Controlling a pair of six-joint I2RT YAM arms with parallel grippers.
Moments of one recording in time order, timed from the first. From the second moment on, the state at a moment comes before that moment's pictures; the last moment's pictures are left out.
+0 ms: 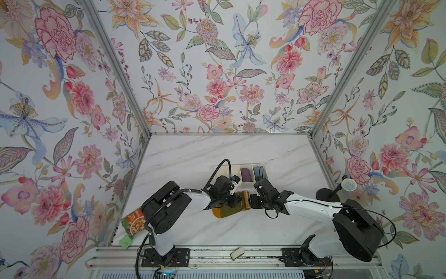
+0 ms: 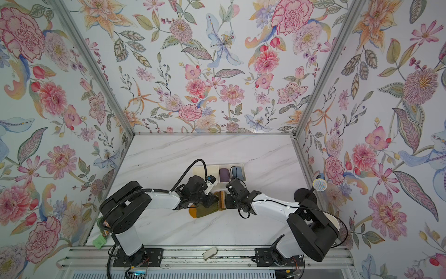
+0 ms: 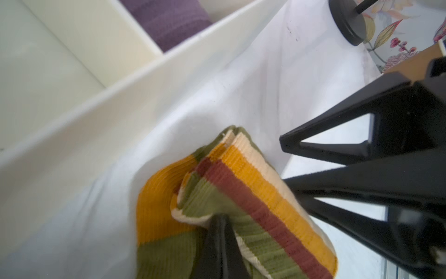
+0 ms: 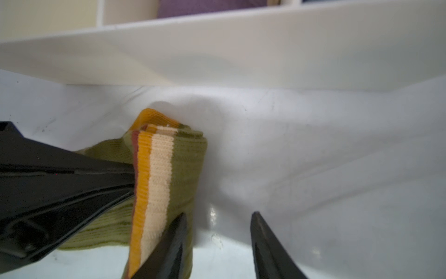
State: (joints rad) left arm -0.79 1.79 0.77 0.25 0.38 -0.31; right arm 0.76 1.43 0.65 -0.24 0.03 0.61
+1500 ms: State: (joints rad) left arm -0.79 1.65 0.85 -0.15 0.18 -0.16; right arm 0.80 1.49 0.68 -0.12 -0.09 0.55
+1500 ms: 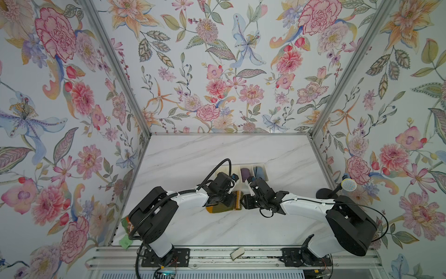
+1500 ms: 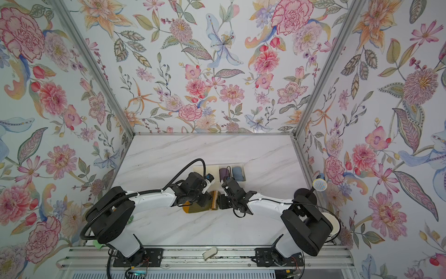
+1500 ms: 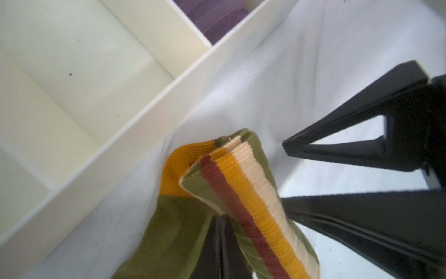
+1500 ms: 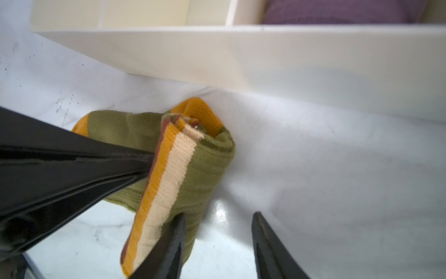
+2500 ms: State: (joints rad) left arm -0.71 1.50 0.66 -0.18 0.11 -0.15; right arm 0.85 1.56 0.80 -0.16 -0.09 0.52
